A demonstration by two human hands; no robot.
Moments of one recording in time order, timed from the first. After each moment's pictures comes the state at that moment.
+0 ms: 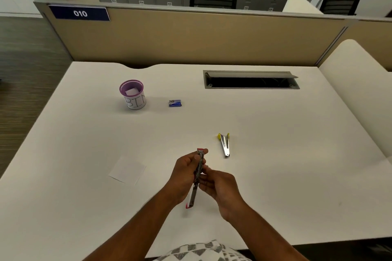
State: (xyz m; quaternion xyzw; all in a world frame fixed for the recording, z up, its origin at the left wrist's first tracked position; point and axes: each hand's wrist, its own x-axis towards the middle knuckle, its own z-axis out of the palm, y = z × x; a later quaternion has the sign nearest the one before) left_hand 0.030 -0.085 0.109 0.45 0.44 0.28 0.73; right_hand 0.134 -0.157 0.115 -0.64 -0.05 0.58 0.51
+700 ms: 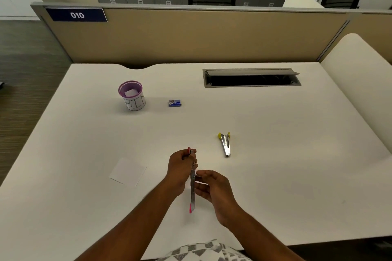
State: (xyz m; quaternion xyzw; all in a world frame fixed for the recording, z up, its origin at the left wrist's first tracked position) left_hand 0.037 -0.060 0.094 0.39 0.56 0.27 0.68; right_hand 0.124 -0.159 0.091 -0.64 -0.10 0.57 0.50
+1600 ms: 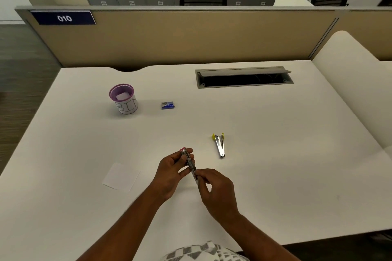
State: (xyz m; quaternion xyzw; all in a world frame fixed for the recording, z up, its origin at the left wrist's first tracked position) left_hand 0.018 -0.054 0.077 0.39 0.44 0.29 0.75; right_hand 0.143 -0.172 0.073 -0.71 -0.54 0.15 0.42
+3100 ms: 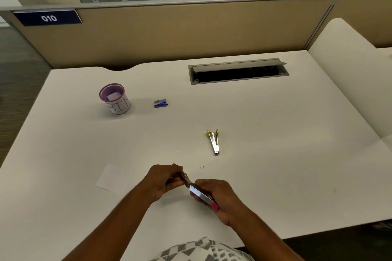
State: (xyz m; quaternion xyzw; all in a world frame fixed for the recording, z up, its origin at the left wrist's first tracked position) left_hand 0.017 -0.049 0.079 0.27 0.60 0.15 0.74; right_hand 0.166 -0.175 0.085 -0.59 0.02 0.66 0.47
